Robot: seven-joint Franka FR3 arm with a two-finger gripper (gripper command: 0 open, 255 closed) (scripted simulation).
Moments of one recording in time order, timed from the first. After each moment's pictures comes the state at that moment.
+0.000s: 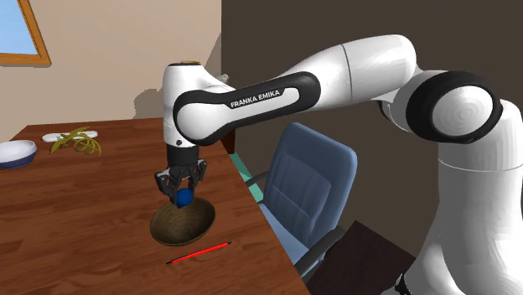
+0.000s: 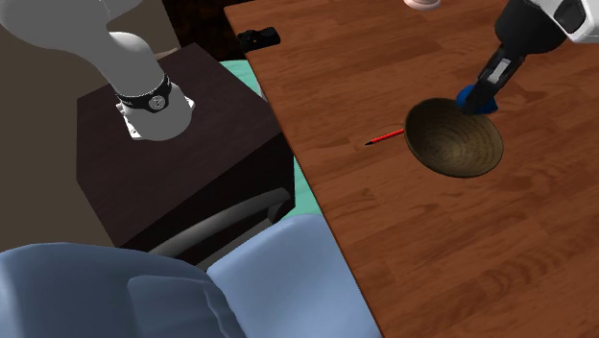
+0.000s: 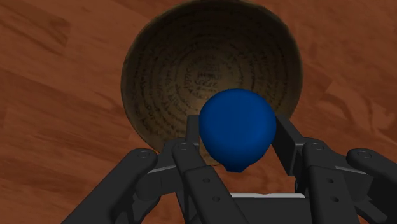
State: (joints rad) arm 0.23 0.41 0.35 -1.58 -0.05 2.01 0.46
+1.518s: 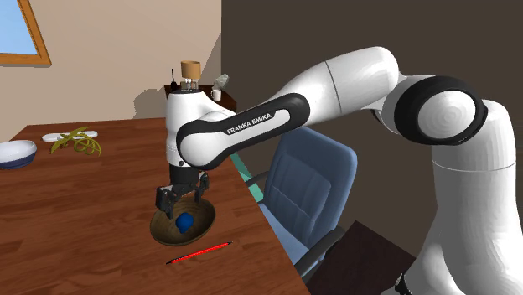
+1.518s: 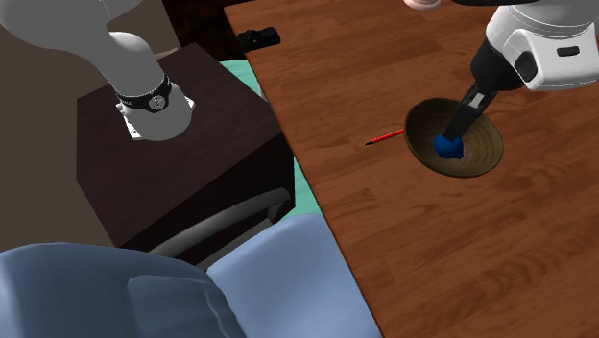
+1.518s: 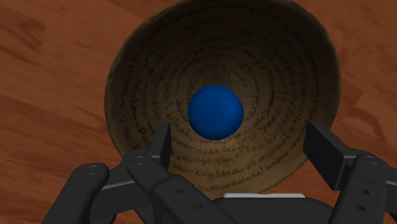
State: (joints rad) arm 0.23 0.46 0.34 -1.65 -0.06 2.13 0.46
